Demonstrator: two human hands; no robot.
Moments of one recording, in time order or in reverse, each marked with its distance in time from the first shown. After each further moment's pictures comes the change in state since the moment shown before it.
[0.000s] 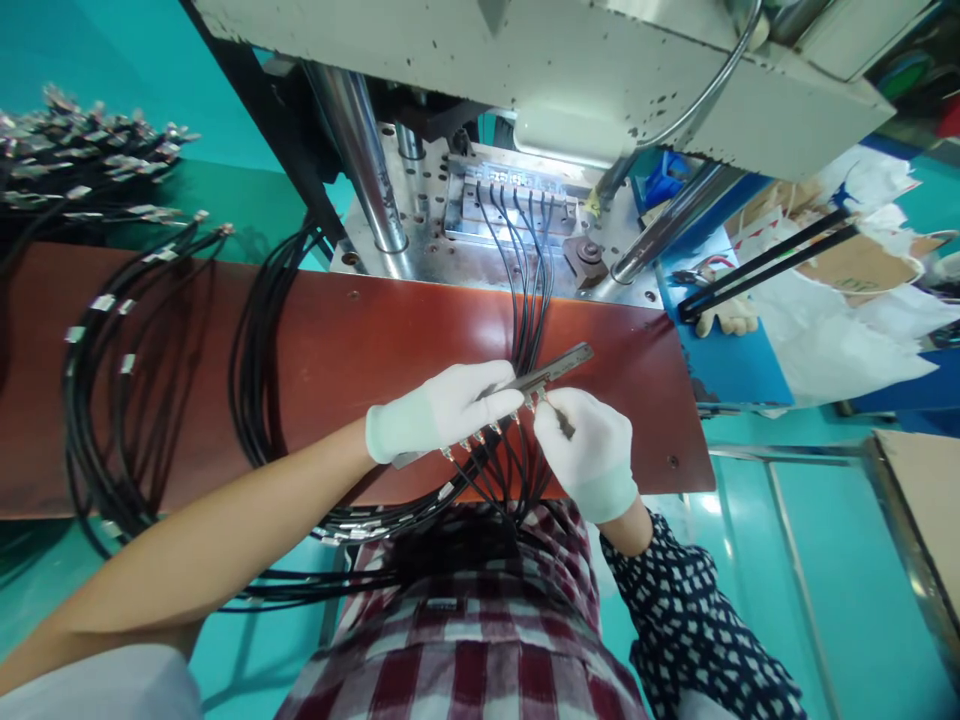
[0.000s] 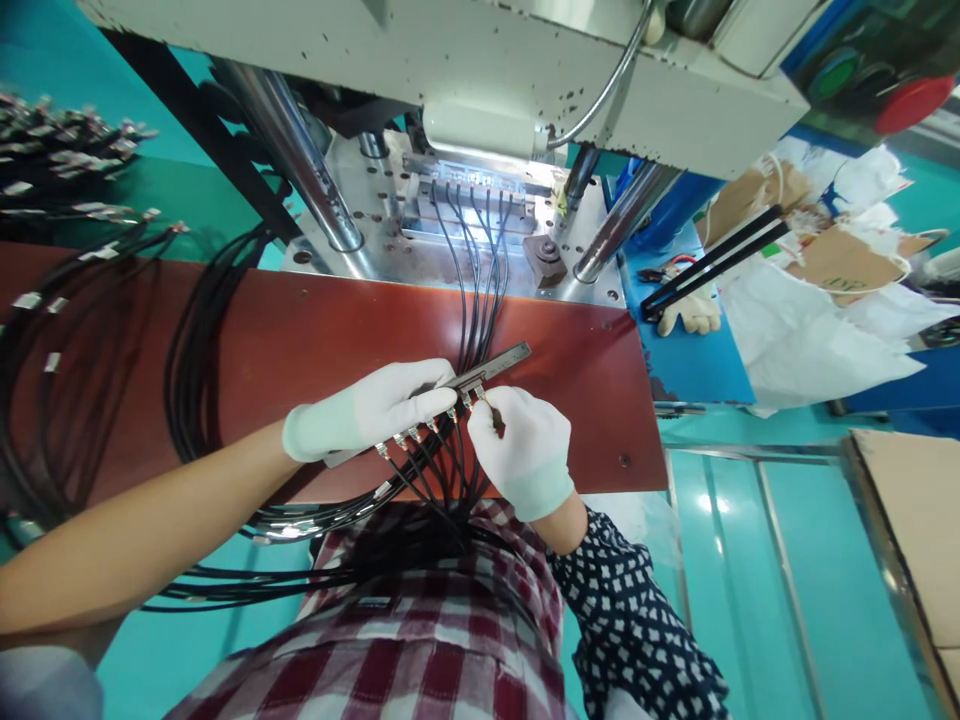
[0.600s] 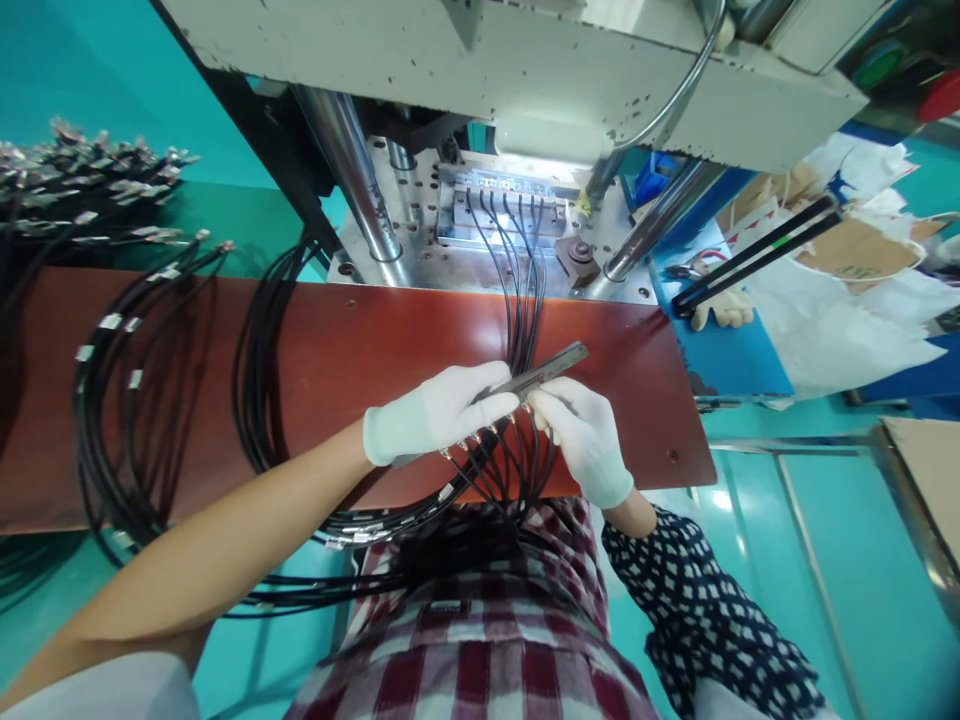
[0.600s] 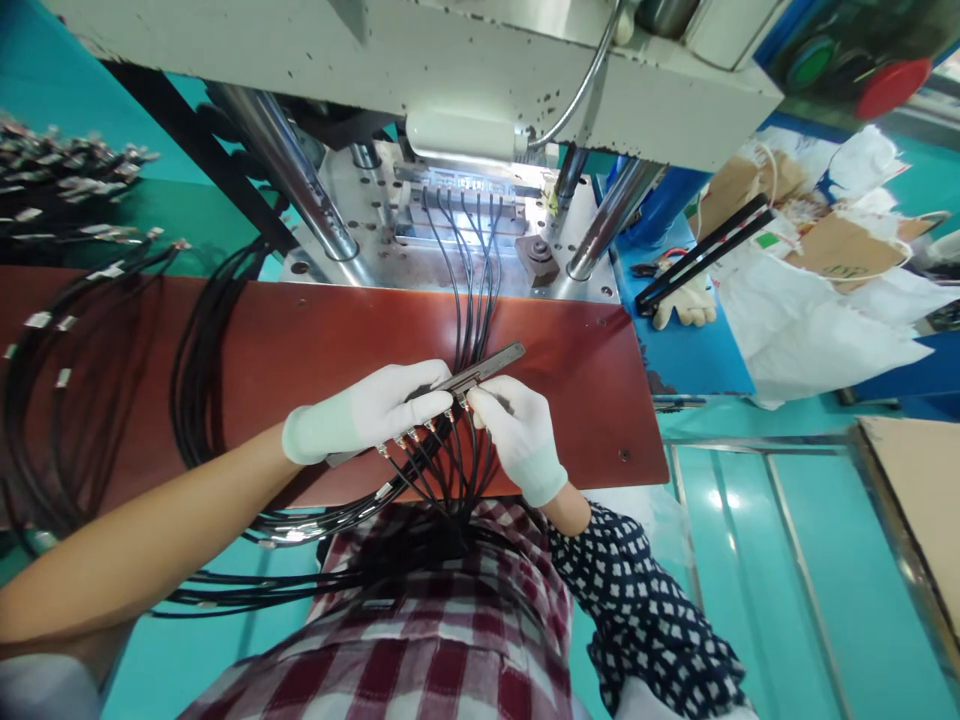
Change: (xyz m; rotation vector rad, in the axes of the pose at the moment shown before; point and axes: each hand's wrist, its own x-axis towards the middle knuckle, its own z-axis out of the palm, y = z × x) left_hand 0.002 0.002 -0.004 0.085 -0.024 0.058; right_hand 0.014 -0.005 -0.005 0.747 -0.270 0.414
